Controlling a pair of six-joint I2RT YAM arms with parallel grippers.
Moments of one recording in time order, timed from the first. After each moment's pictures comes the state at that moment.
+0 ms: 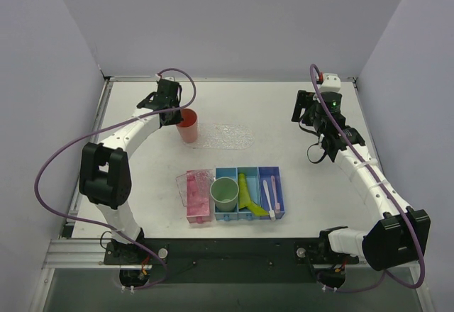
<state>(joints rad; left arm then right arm) -0.30 1.79 1.43 -0.50 -0.25 -0.40 0.23 1.24 1.04 -0.21 0.24 0.16</state>
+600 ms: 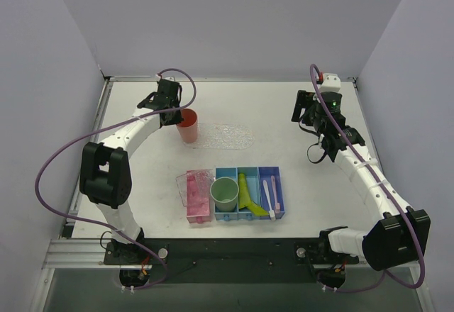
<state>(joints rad) -0.30 1.79 1.43 -0.49 -0.25 -0.40 0.23 1.24 1.04 -0.21 0.24 0.16</state>
